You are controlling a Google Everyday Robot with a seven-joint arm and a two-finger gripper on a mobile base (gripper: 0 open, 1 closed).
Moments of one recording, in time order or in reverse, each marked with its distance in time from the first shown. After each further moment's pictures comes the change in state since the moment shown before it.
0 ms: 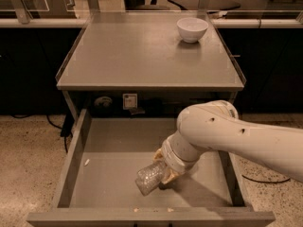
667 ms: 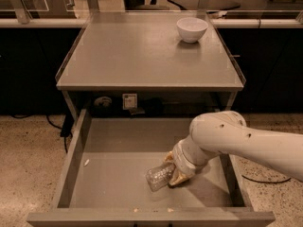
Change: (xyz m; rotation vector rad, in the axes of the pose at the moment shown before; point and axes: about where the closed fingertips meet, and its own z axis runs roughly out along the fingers) arm 0.040 0.011 0.029 0.012 -0.003 0.132
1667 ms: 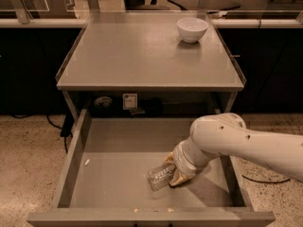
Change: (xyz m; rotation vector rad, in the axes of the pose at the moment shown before) arm 0.010 0.003 0.008 0.000 0.006 0.007
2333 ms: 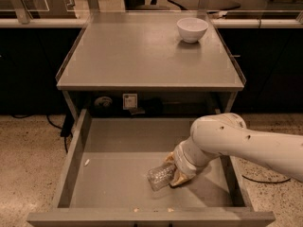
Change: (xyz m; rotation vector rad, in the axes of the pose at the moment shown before) arm 0.000 0.000 0.000 0.000 0.000 0.000
